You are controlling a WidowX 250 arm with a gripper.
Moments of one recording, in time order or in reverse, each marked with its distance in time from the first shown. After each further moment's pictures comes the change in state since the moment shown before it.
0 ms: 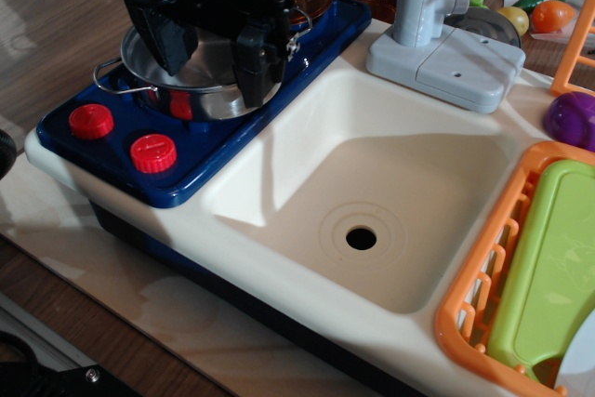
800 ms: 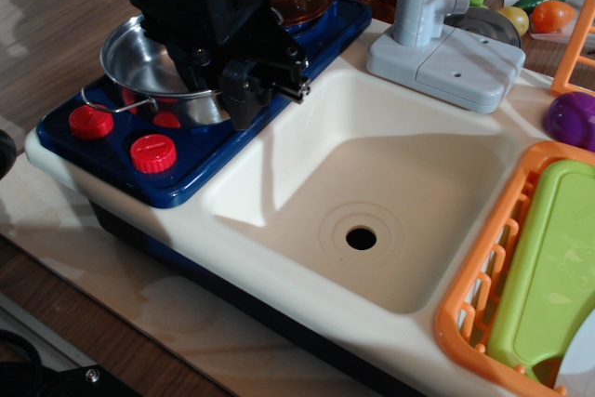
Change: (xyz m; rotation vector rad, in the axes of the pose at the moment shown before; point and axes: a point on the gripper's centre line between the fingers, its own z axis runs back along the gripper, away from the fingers) arm -0.002 -0.006 -0.018 0.017 -0.025 -0.018
